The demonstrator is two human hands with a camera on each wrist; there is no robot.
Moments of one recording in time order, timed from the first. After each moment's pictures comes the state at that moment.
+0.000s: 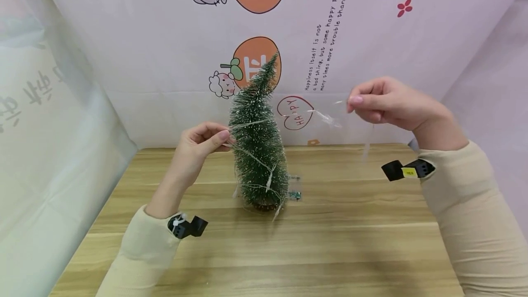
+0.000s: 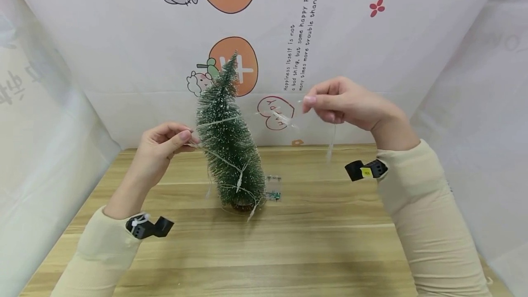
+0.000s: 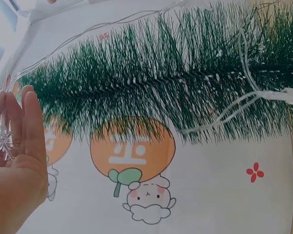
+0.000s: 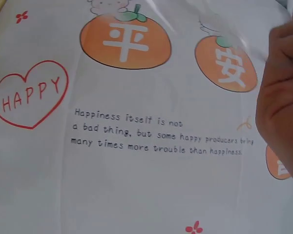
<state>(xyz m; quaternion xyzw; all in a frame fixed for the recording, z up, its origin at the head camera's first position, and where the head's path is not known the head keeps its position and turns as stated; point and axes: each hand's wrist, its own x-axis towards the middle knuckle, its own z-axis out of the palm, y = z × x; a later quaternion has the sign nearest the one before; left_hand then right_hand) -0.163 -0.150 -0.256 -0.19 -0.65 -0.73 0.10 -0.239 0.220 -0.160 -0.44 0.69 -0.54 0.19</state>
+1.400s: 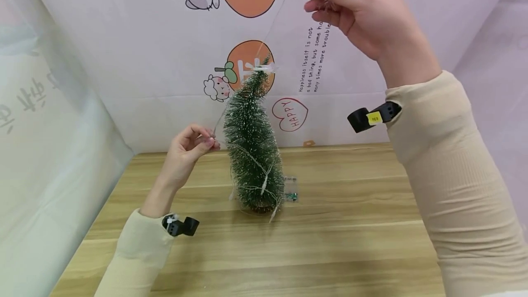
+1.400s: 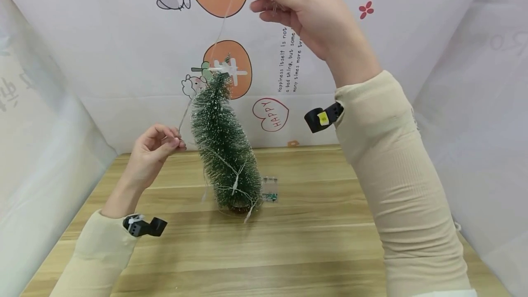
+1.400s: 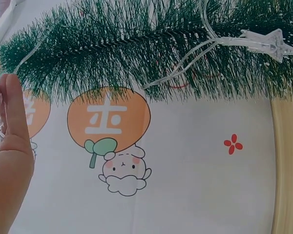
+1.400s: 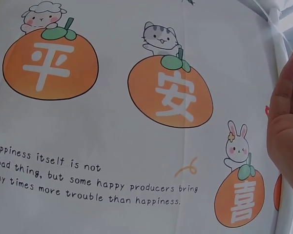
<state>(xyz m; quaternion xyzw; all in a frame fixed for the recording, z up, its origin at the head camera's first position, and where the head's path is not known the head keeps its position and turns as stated) -0.174 -0.165 -0.278 -0.25 -0.61 -0.74 0.11 -0.229 0.134 -0.058 -0.35 0.52 -0.78 0.02</state>
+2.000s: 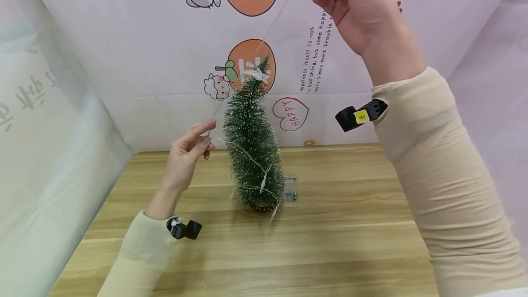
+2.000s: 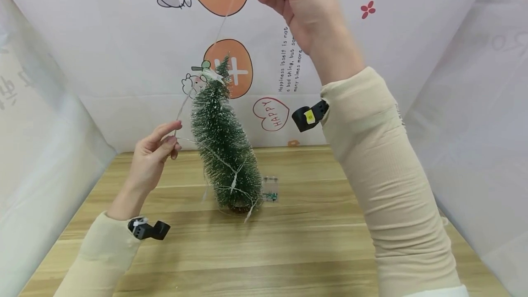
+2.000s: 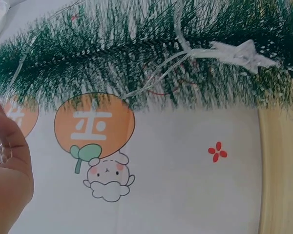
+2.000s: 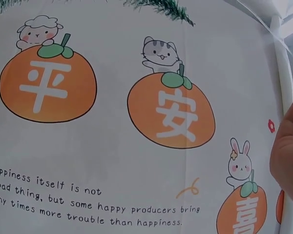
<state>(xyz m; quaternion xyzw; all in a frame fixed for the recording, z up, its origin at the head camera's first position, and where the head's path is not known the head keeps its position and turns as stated) -0.180 -0.159 -0.287 -0.23 -0.64 -0.71 0.18 -0.240 0.113 -0.052 -0.28 0.46 -0.84 -0.05</state>
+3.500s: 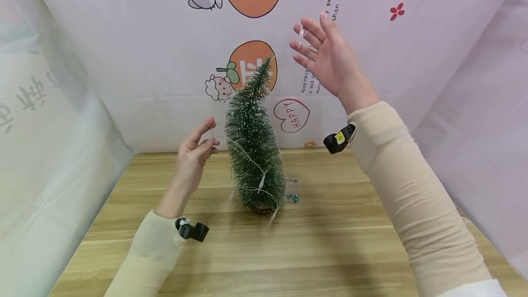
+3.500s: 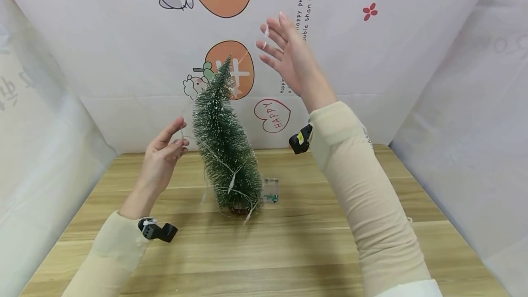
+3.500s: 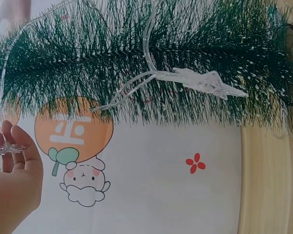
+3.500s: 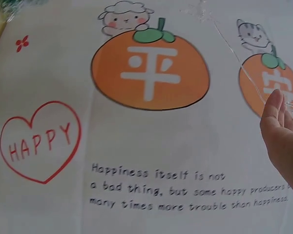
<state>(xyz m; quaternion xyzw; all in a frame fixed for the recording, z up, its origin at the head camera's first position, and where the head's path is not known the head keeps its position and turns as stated) -0.191 -0.150 -0.297 -0.11 -0.60 -0.79 0.11 -0.280 0.120 -0.125 -0.23 0.53 -0.81 0.09</state>
